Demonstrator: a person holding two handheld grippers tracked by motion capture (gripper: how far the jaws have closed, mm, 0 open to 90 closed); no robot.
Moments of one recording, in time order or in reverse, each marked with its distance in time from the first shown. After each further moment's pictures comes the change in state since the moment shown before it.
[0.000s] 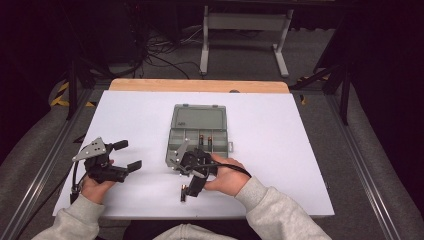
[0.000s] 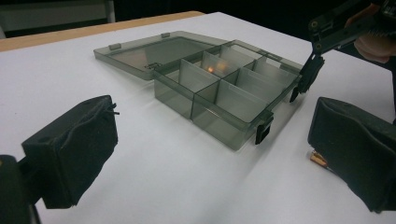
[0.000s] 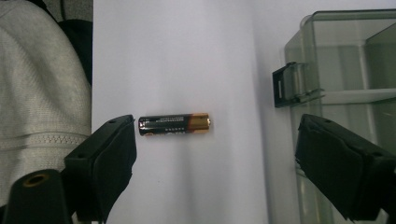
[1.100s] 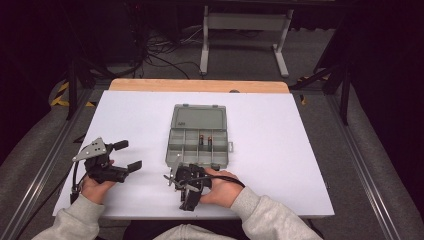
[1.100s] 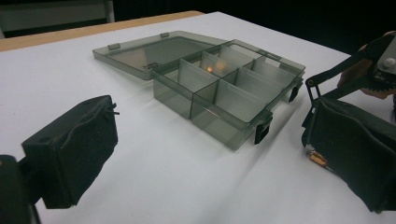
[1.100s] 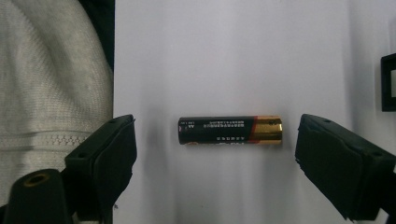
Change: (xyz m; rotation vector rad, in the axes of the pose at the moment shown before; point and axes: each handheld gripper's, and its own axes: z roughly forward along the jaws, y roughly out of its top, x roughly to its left) left arm -0.001 0.000 0.000 0.000 -0.002 -0.001; right arm 0.019 -0.003 0.041 0.076 0.091 -0.010
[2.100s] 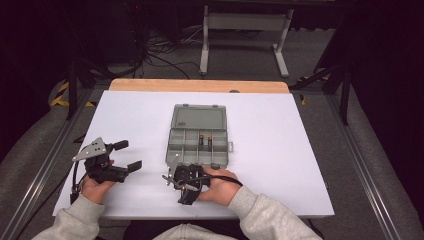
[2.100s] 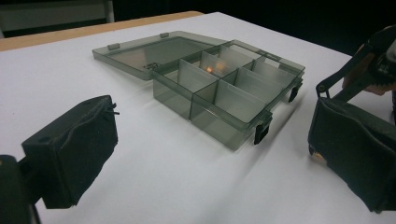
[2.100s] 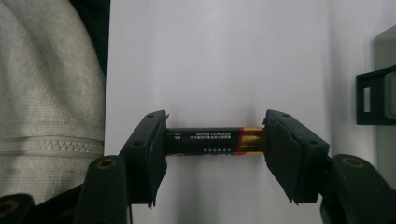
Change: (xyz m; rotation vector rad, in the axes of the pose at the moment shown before) left arm 0.000 0.000 0.000 -0.003 0.000 -0.003; right arm 0.000 0.005 -0.006 -0.023 -0.039 -0.035
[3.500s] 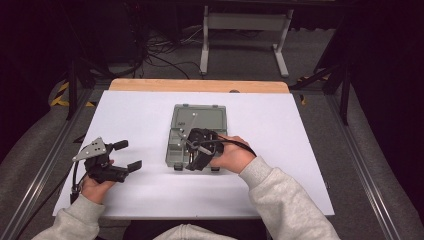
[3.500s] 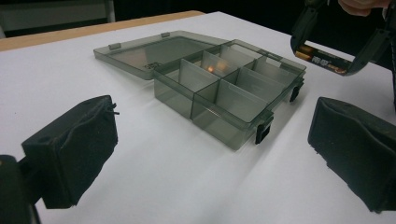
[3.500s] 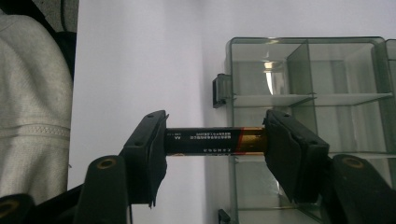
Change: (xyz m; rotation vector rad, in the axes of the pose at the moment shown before) left arm 0.001 0.000 0.000 0.007 0.003 0.007; right arm -0.058 -0.003 -0.084 -0.079 -0.060 0.021
